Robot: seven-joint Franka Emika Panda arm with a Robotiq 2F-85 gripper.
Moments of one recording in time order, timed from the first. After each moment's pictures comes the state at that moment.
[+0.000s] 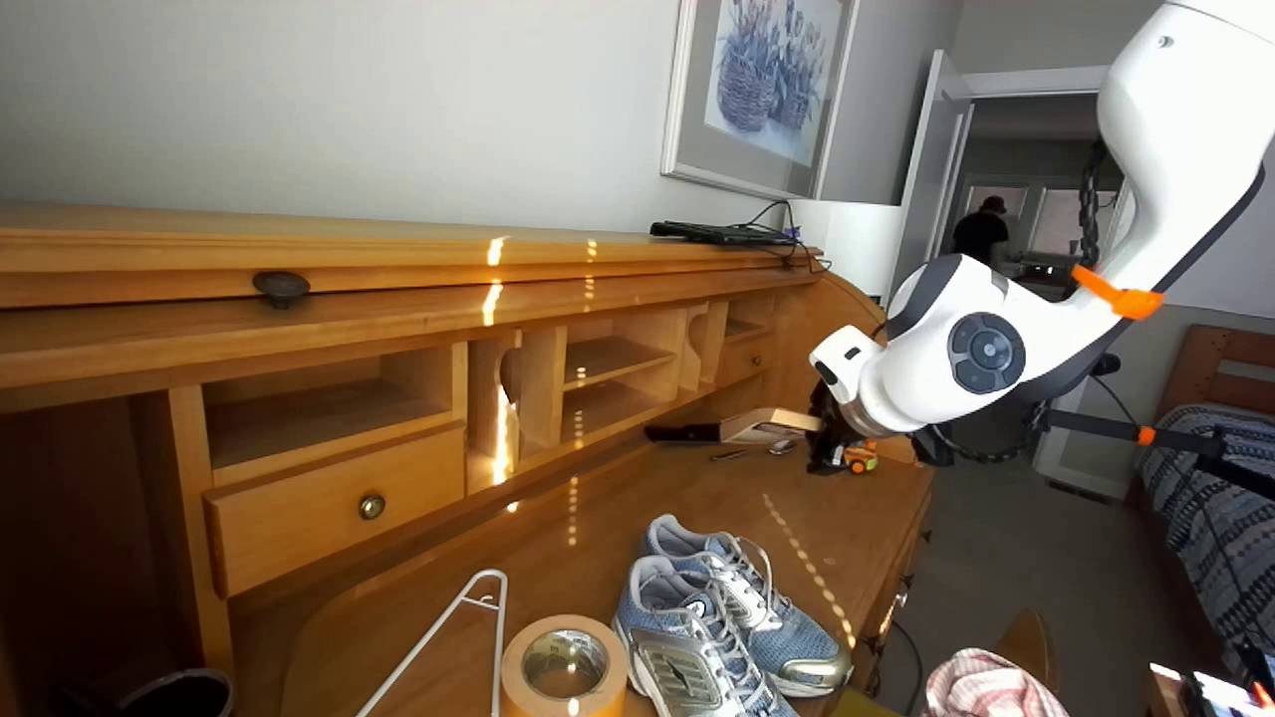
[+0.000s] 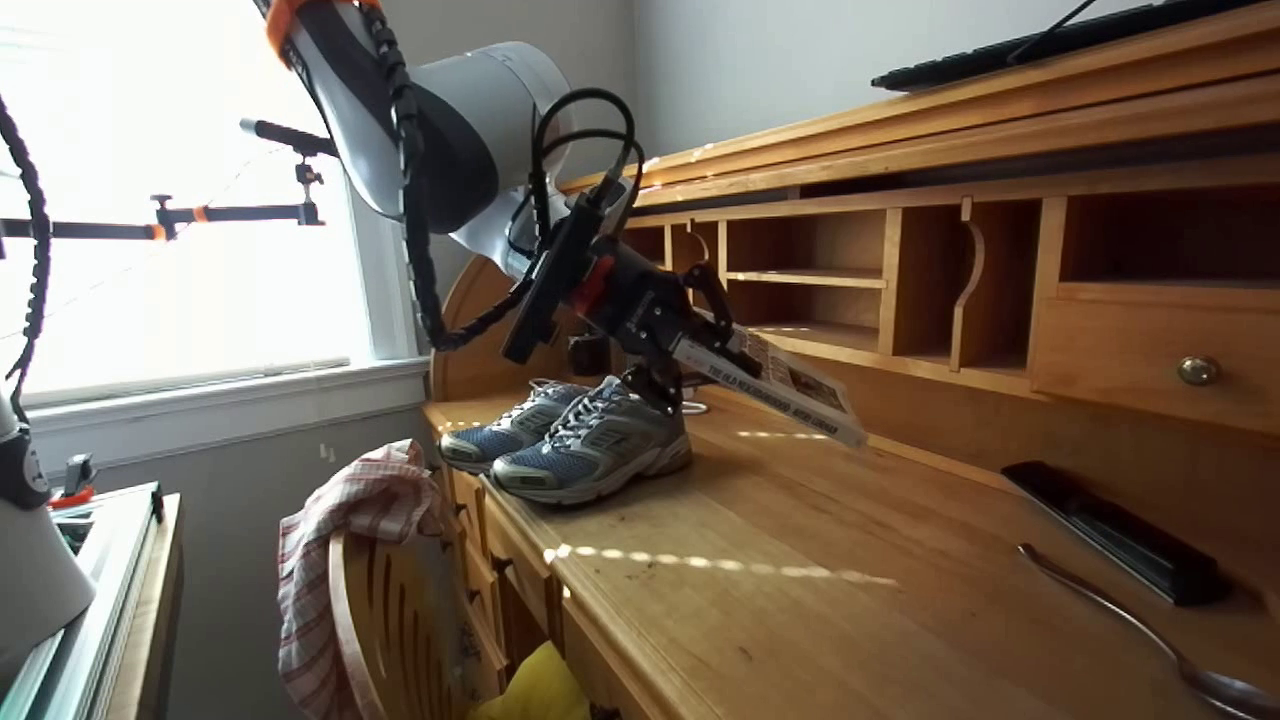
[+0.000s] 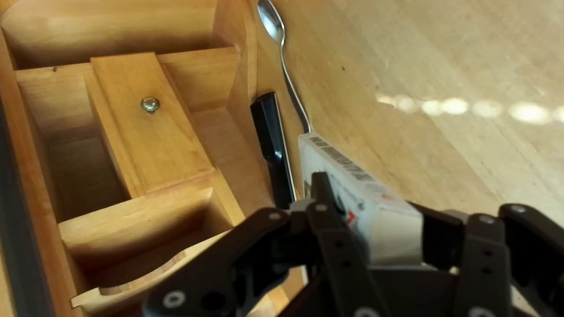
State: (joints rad) arm -0.26 0.14 -0.11 -2.41 -2.24 2.64 1.17
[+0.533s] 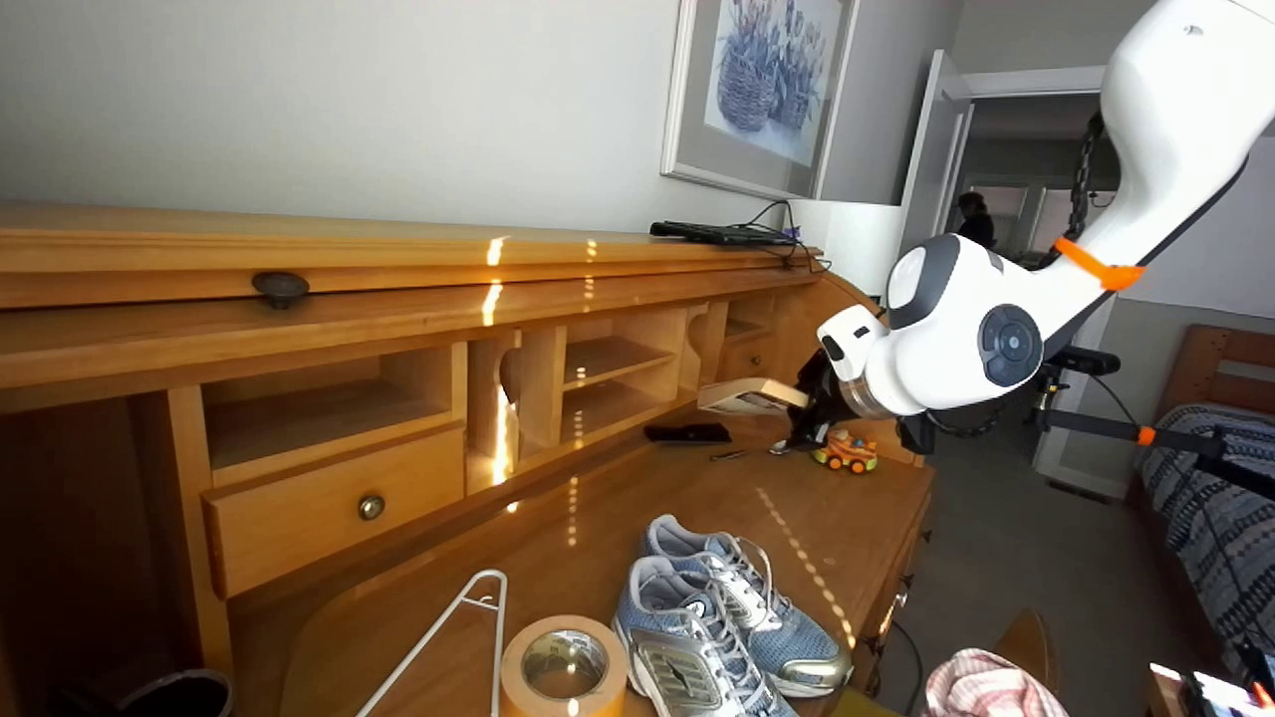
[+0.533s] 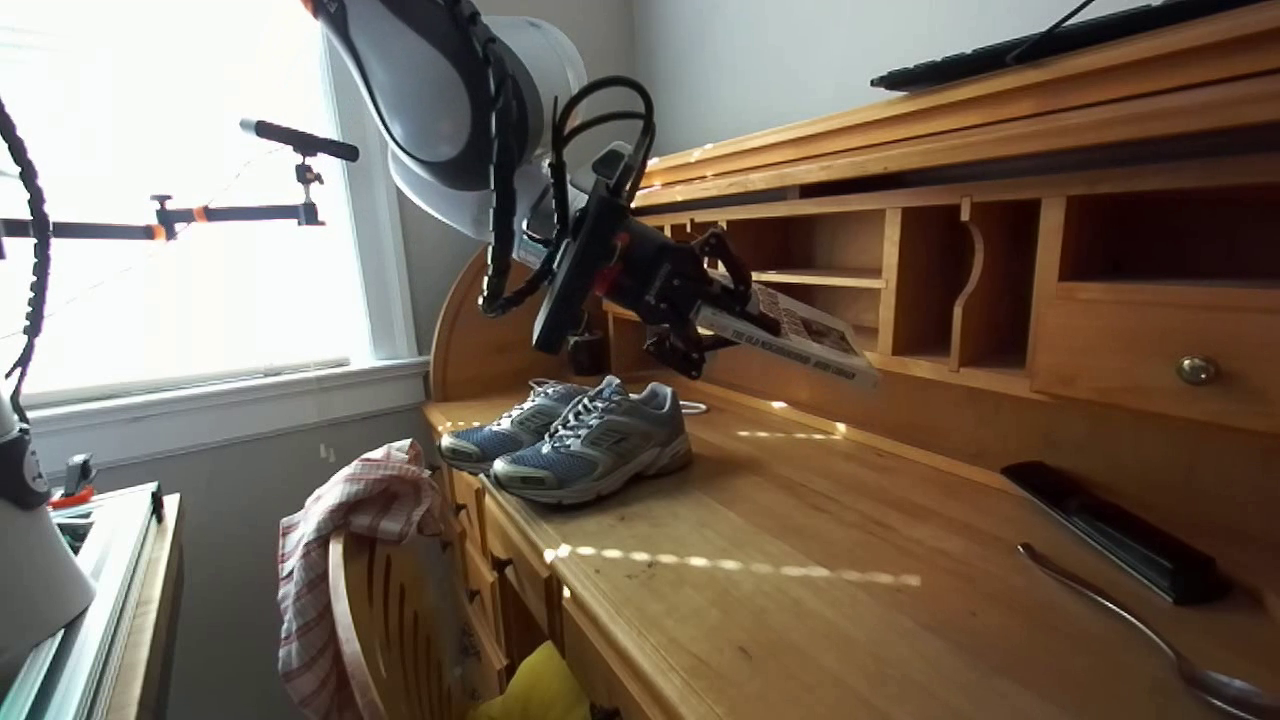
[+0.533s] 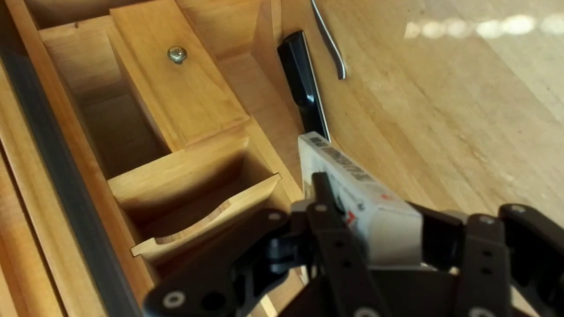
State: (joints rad) arm -0.26 0.12 -0.11 -2.37 -2.52 2.68 1.48
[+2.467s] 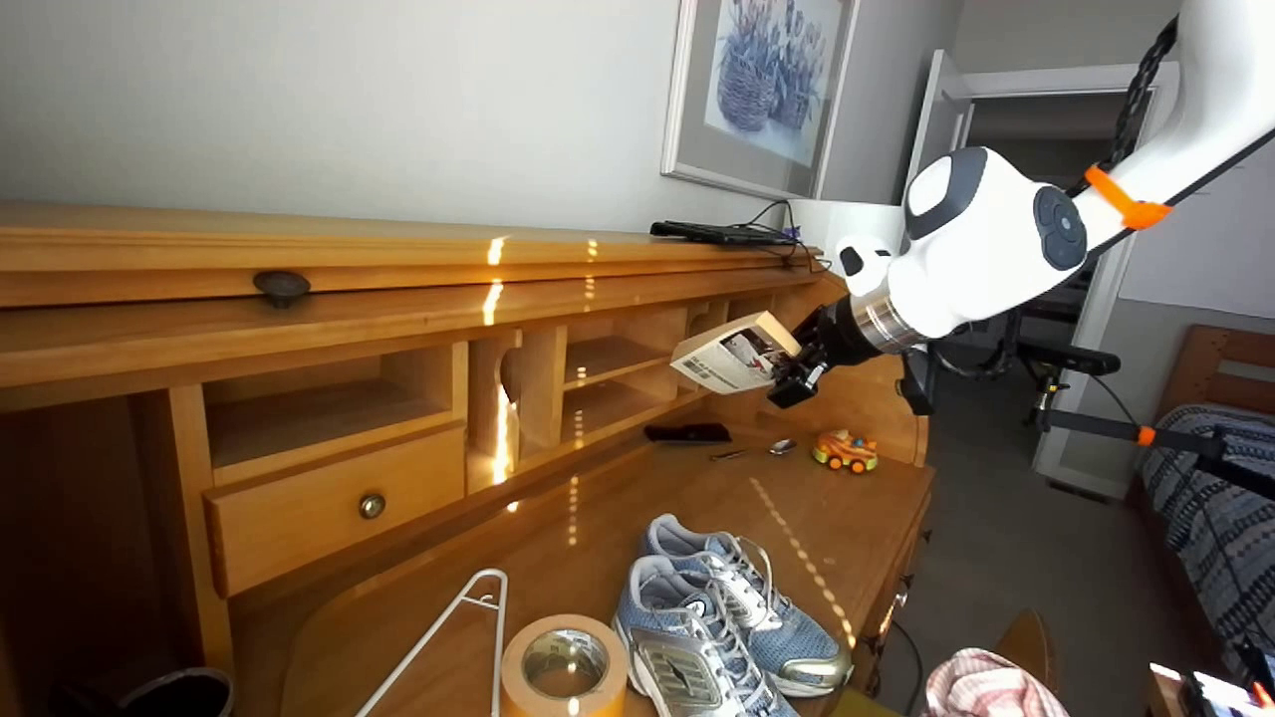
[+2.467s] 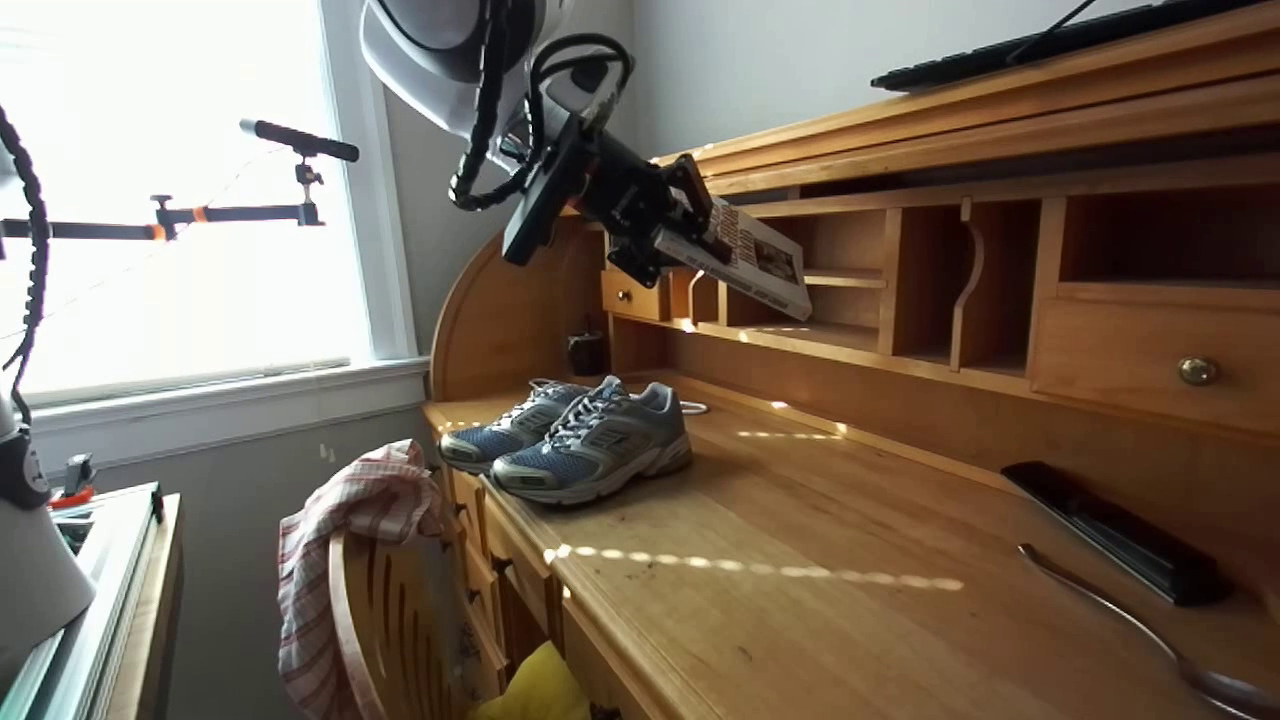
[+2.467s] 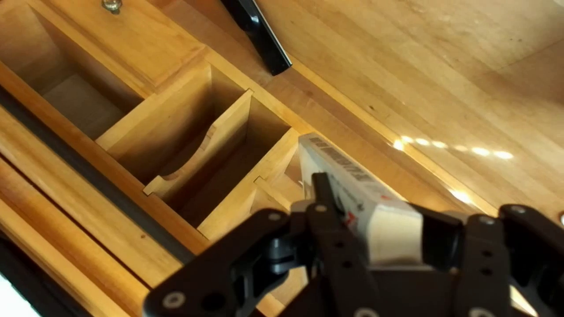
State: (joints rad) arm -0.33 -0.03 -0.03 -2.32 -2.51 3.02 1.71
